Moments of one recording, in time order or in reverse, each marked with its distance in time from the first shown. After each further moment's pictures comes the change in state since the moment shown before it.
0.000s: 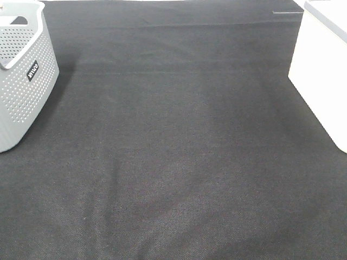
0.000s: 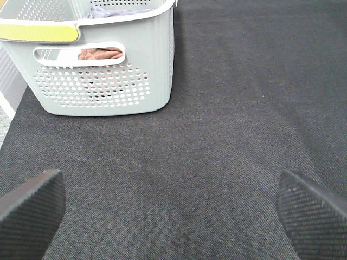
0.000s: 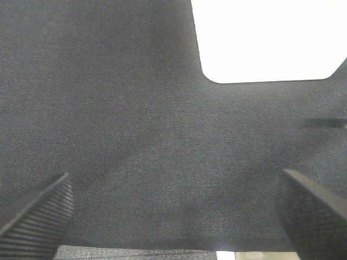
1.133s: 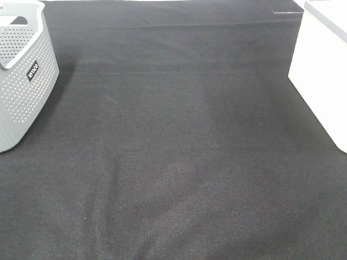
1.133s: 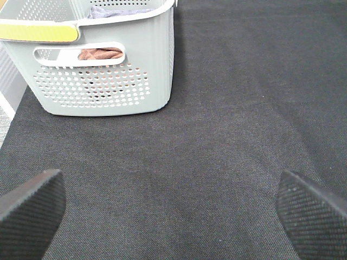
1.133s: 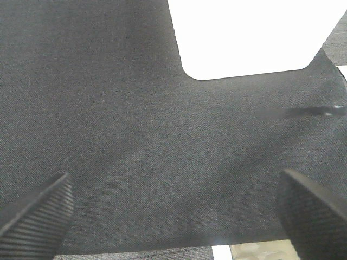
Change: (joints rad) left arm 0.000 0.000 0.000 0.000 0.000 0.000; right arm -0.084 0.000 0.000 0.005 0.000 0.000
